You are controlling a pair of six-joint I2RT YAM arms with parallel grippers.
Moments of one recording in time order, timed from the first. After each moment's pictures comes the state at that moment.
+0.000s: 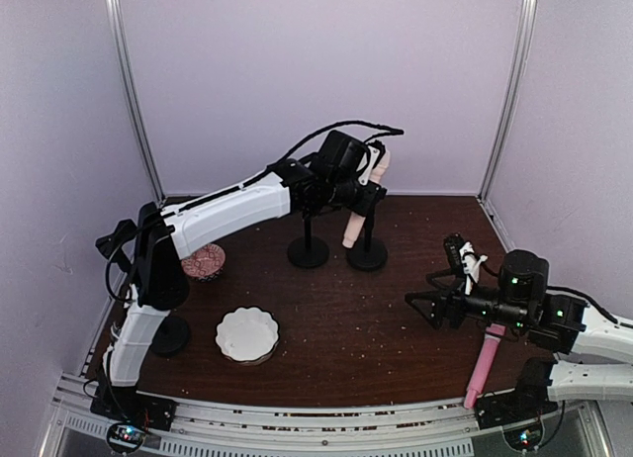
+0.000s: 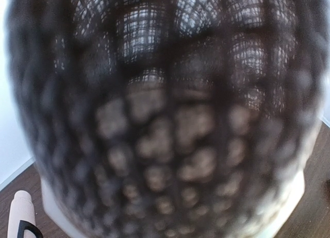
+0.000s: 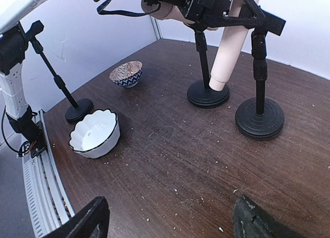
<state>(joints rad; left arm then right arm) -0.95 2.32 2.32 -0.51 -0.24 -0.08 0.85 0.66 0.41 -0.03 -0.06 0.23</state>
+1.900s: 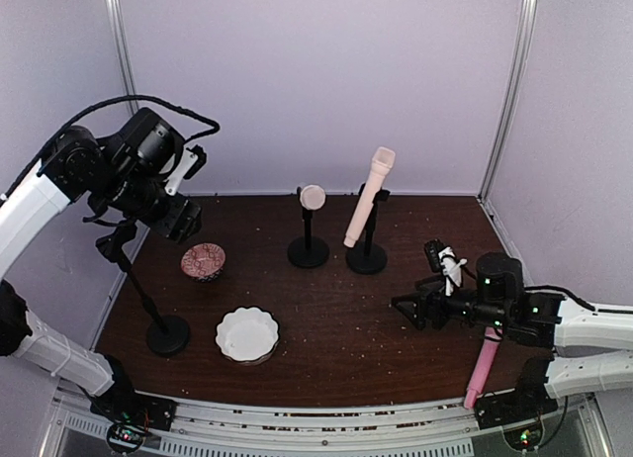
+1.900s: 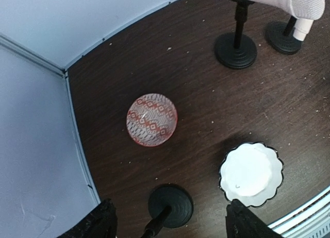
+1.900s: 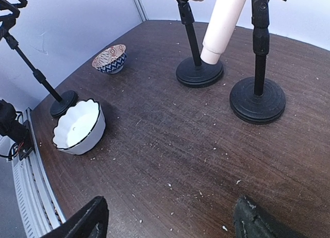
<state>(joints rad) -0.83 1.31 1.67 -1.35 -0.41 -0.19 0.85 0.86 0.40 0.09 -0.02 0.30</state>
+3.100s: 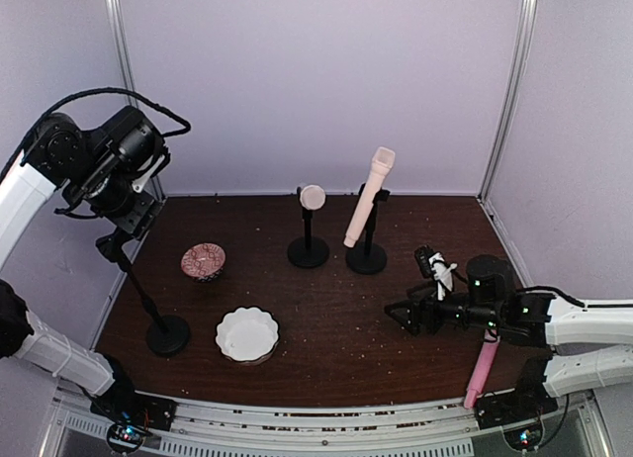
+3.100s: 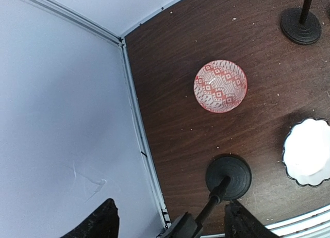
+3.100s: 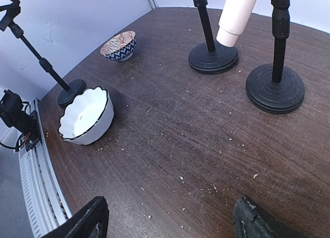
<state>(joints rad) -0.75 1.32 1.79 -1.64 -0.62 -0.20 0.85 0.95 0.39 0.14 -0.10 0.32</state>
